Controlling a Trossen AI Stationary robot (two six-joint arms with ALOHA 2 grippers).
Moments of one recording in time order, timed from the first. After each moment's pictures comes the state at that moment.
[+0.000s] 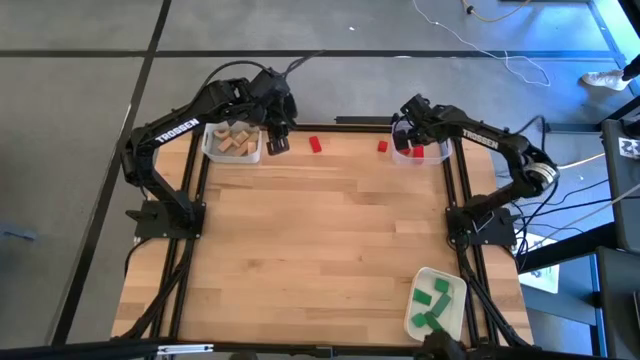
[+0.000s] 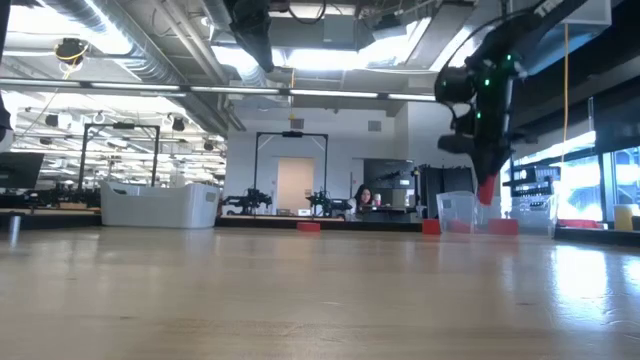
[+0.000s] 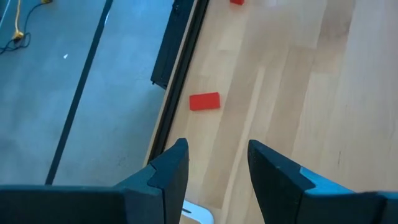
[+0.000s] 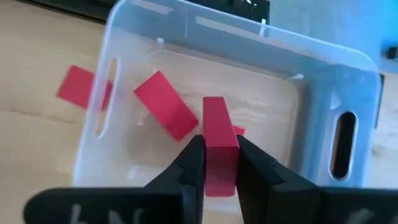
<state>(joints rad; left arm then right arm) 0.48 1.58 1.80 -1.10 -0.14 0.29 -0.88 1.46 1.03 -0.82 0.31 0.42</state>
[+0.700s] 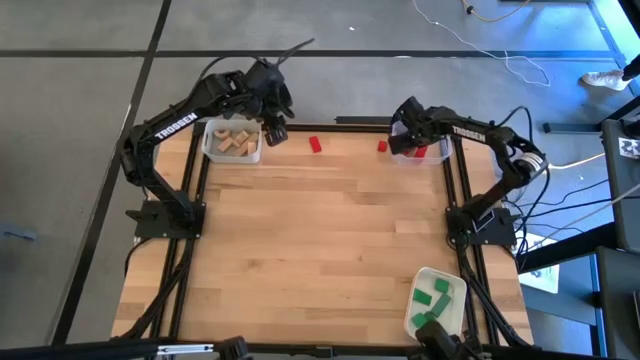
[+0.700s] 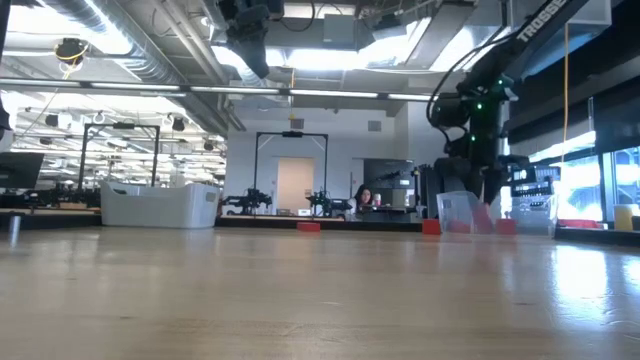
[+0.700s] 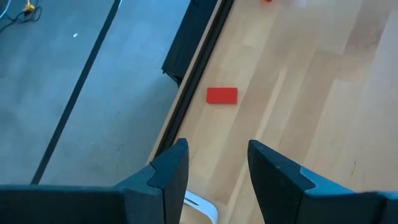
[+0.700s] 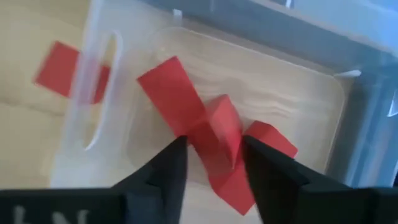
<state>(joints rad) 0.56 1.58 1.80 -1.10 -0.14 0.24 -0.92 1.60 1.00 -0.71 0.22 0.35</state>
